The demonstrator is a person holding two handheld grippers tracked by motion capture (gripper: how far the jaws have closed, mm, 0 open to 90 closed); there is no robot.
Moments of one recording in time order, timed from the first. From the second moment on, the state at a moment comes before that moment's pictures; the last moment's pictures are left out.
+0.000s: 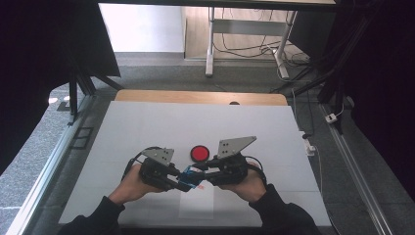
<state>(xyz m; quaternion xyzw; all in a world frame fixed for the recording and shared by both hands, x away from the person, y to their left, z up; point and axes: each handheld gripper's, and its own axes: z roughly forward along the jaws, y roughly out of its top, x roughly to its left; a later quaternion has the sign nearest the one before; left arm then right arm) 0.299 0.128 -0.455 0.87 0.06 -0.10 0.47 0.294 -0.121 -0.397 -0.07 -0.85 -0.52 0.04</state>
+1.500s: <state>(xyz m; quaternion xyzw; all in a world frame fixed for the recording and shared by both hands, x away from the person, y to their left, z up) 0.288 0.132 -0.457 0.87 0.09 -0.06 0.48 0.295 -0.121 -0.402 -0.07 -0.85 -0.52 0.04</state>
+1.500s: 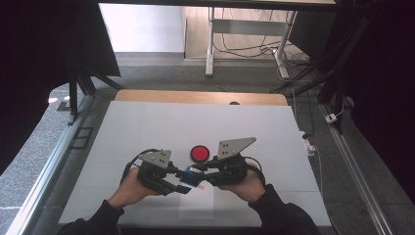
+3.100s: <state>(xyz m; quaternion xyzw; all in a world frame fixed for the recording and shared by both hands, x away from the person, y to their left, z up) 0.230 0.186 -0.461 0.86 0.27 0.05 0.43 0.297 -0.128 -0.402 -0.10 -0.86 -0.51 0.00</state>
